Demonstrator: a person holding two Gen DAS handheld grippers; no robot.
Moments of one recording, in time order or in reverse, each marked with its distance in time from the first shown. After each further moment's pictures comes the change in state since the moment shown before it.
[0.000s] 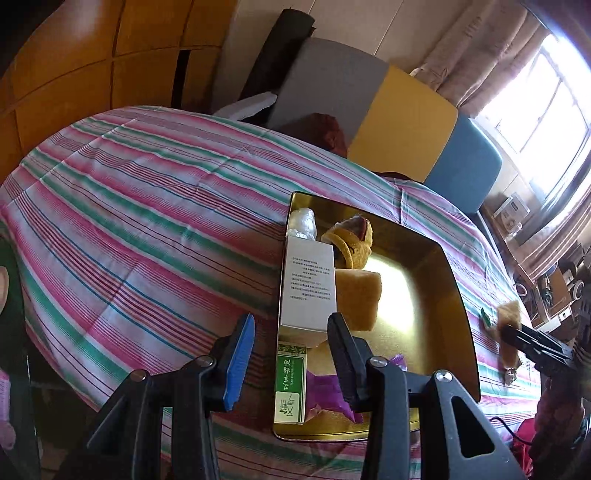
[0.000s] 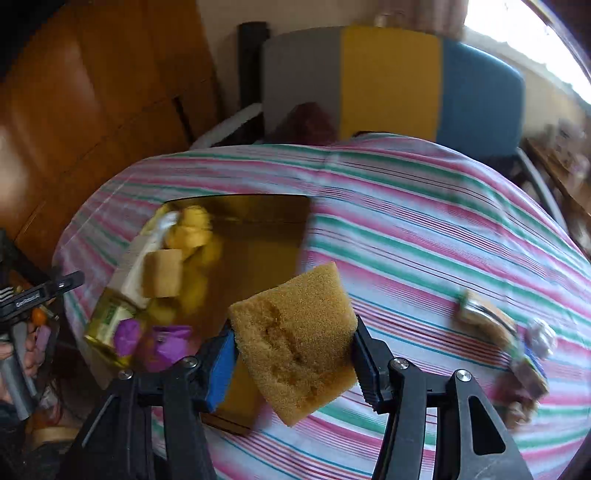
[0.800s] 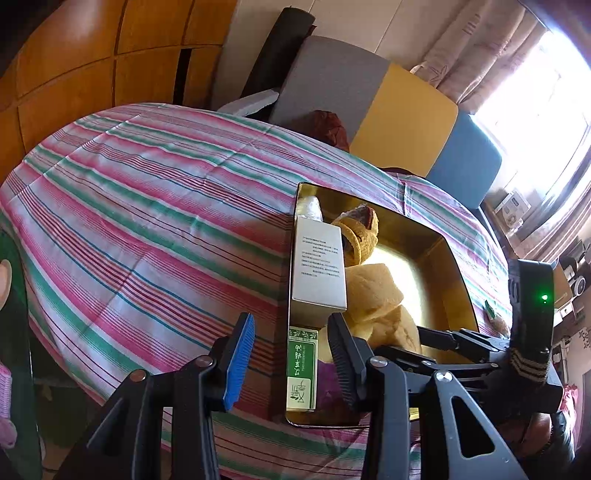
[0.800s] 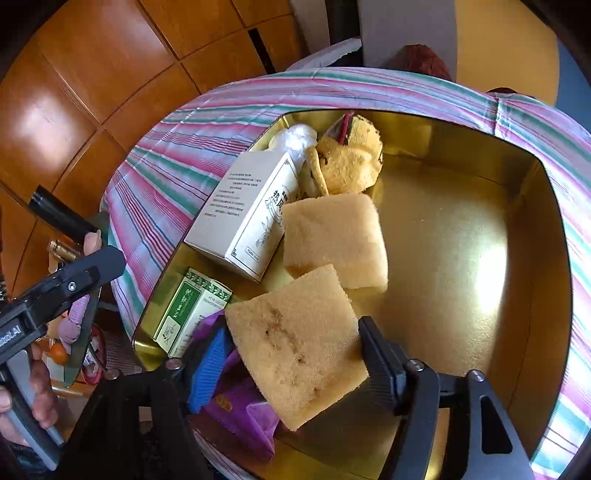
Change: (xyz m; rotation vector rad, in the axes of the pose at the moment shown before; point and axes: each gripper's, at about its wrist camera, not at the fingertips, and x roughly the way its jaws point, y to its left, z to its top) left arm 0.003 0.009 -0.011 0.009 0.008 0.008; right arm 0.127 0.125 -0.007 -0.078 0.205 0.246
